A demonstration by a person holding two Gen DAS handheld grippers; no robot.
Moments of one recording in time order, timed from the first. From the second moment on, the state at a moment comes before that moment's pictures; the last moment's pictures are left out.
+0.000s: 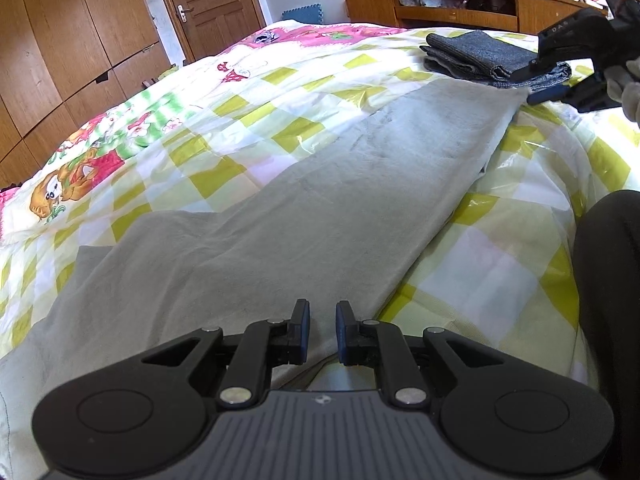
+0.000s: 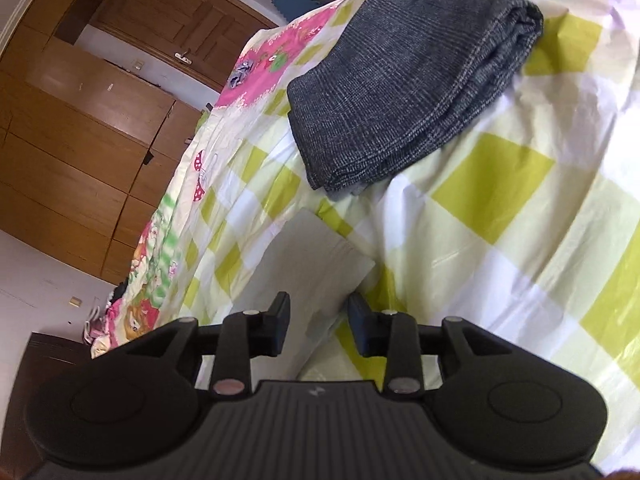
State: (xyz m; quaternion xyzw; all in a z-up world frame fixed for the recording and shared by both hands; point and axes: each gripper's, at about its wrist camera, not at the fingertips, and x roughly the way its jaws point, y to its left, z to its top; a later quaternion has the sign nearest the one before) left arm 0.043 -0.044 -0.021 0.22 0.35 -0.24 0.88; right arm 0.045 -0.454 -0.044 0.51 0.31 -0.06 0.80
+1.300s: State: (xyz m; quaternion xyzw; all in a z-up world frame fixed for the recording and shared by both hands) left arm 0.042 -0.034 -0.023 0.21 0.35 -0.24 0.88; right arm 0.039 -0.456 -0.045 0.52 0.32 -0.06 0.79
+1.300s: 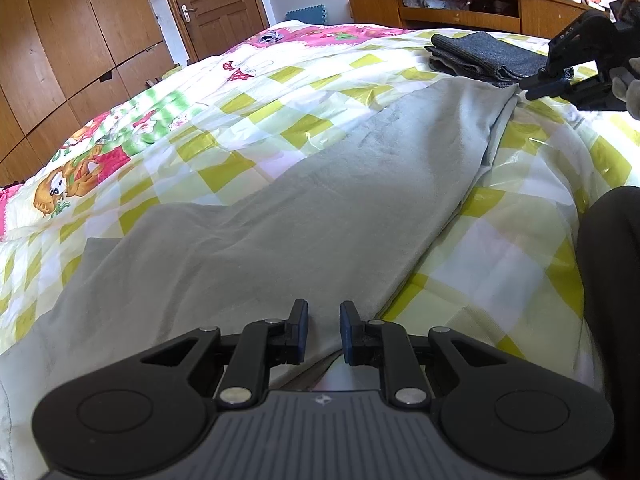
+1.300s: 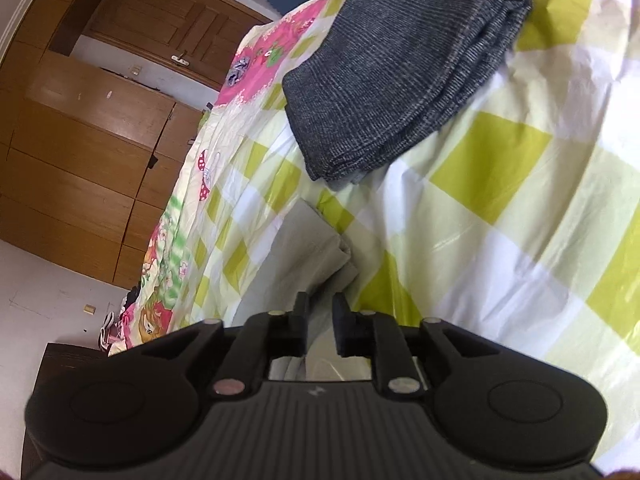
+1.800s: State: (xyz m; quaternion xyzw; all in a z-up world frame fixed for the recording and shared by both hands) left arm 0.043 -0.035 -0.020 0.21 0.35 -0.23 0.88; right arm 0.050 -0.466 -0.052 0.58 0.25 -0.03 0.78
